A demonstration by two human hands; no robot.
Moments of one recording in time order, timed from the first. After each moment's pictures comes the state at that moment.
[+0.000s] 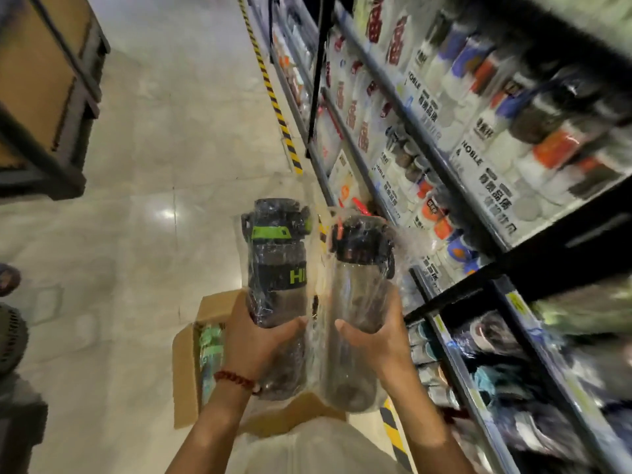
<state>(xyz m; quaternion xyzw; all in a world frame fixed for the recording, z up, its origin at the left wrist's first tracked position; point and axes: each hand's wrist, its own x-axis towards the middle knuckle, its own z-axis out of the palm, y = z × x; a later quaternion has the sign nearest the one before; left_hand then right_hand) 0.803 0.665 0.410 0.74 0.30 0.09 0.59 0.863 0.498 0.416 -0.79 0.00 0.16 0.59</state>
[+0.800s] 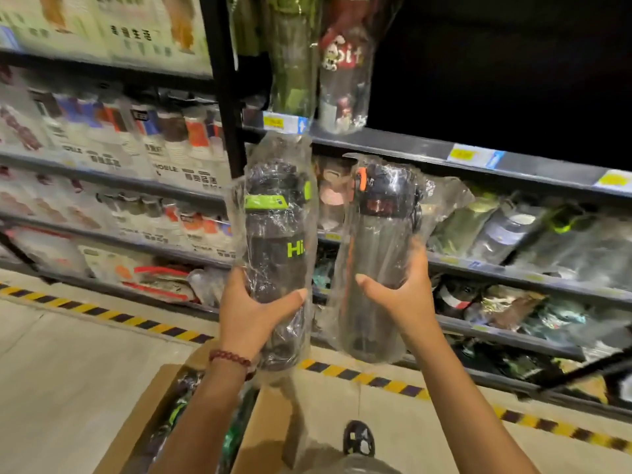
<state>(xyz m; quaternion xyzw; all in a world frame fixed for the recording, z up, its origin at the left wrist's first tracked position) 0.767 0.509 0.502 0.76 -0.14 -0.13 0.62 0.649 0.346 0.517 -0.73 0.31 -0.28 0.55</state>
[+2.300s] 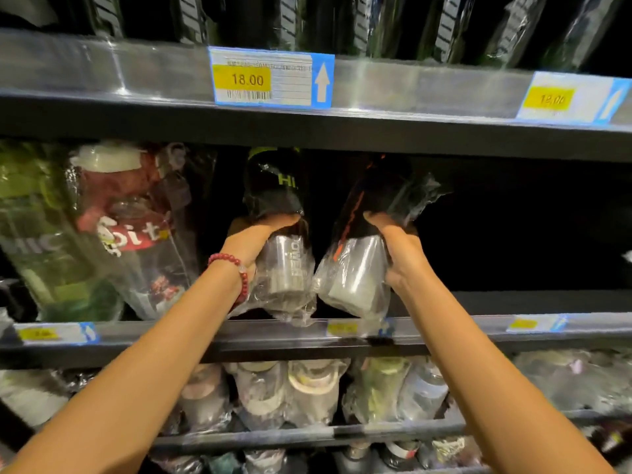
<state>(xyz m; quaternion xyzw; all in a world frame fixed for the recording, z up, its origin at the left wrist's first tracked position) 0.954 0.039 0.648 0.67 -0.24 -0.30 0.64 0.768 -0.051 0.652 -0.45 0.39 -0.42 0.68</state>
